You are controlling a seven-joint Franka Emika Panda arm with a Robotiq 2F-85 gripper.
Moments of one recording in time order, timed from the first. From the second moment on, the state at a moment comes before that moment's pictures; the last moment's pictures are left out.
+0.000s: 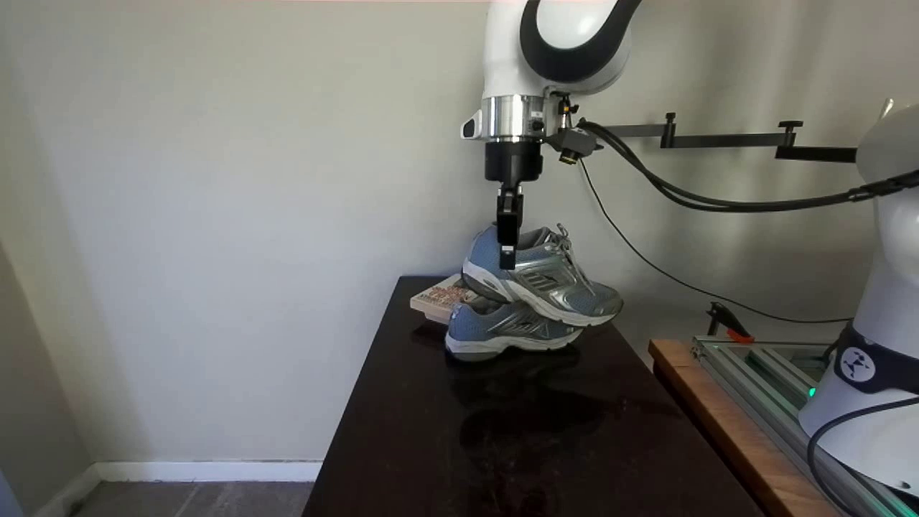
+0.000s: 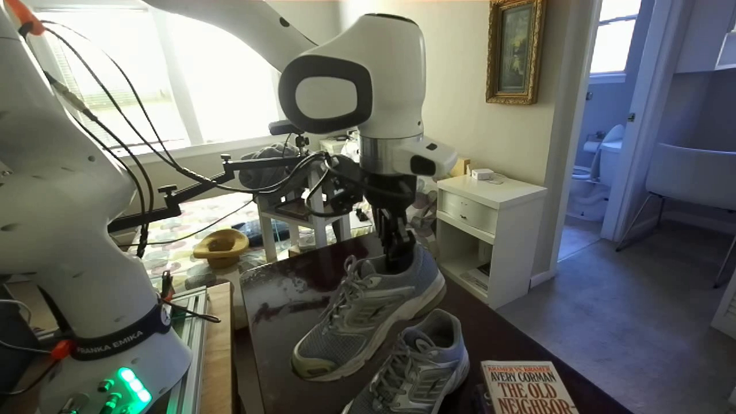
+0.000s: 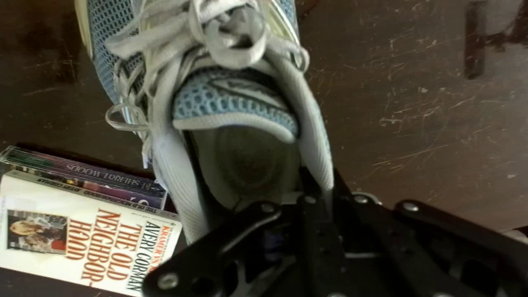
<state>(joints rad) -0.15 -0.13 -0.20 -2.46 0.05 2.32 -0.25</state>
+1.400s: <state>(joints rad) -0.06 0.01 -0.15 -2.34 0.16 2.24 -0.33</state>
